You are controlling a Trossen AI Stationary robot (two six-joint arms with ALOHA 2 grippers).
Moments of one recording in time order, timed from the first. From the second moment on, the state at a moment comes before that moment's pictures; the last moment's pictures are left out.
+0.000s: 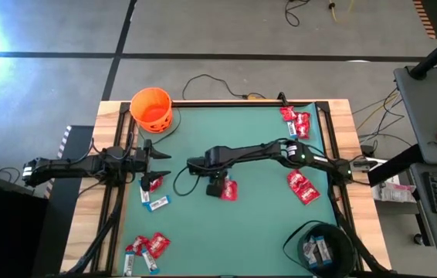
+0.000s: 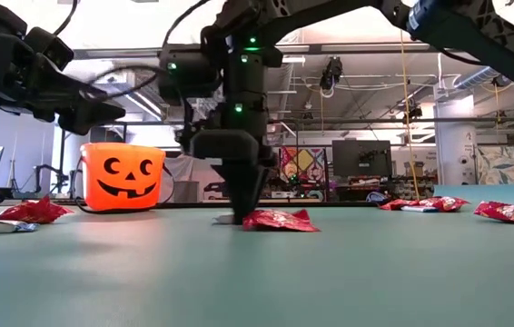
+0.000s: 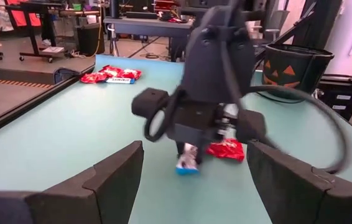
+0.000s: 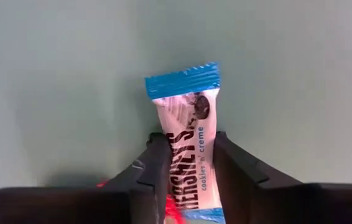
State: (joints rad) left arm 0.07 0.16 0.02 0.01 0.00 -0.07; right arm -0.02 2.52 2.19 -1.23 0.03 0.22
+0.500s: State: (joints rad) left arm 0.07 0.16 0.02 0.01 0.00 -0.07; right arm -0.06 2.34 2.16 -1.35 0.19 0.38
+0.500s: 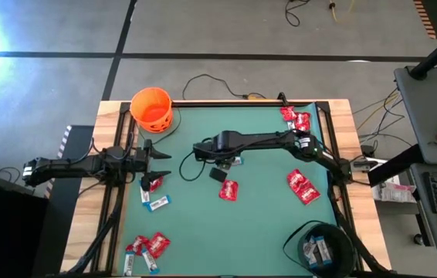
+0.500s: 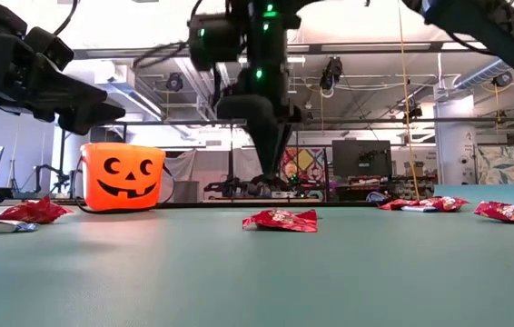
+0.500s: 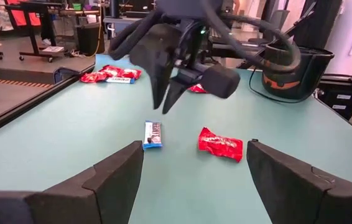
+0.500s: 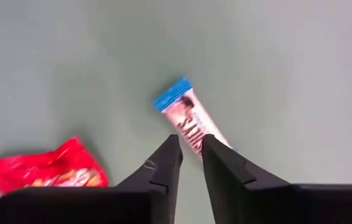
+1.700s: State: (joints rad) left arm 0.07 0.17 0.02 0.01 0.00 -0.07; right arm -0.22 1.74 0.80 0.24 -0.28 -0.11
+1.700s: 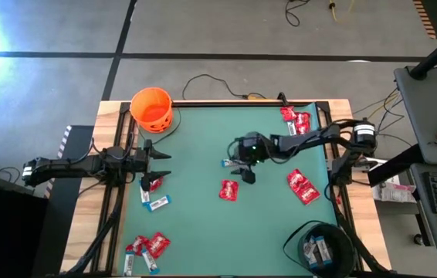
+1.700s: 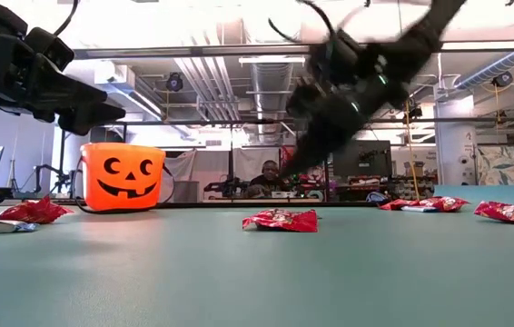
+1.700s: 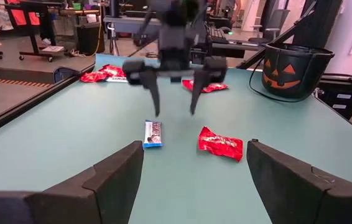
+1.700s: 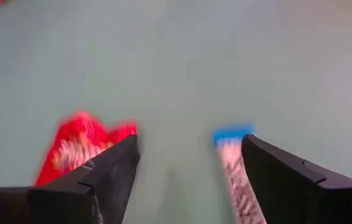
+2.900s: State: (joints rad) left arm 0.07 0.17 0.02 0.01 0.00 -0.07; right arm -0.37 2.18 0.67 1.02 -0.53 -0.25
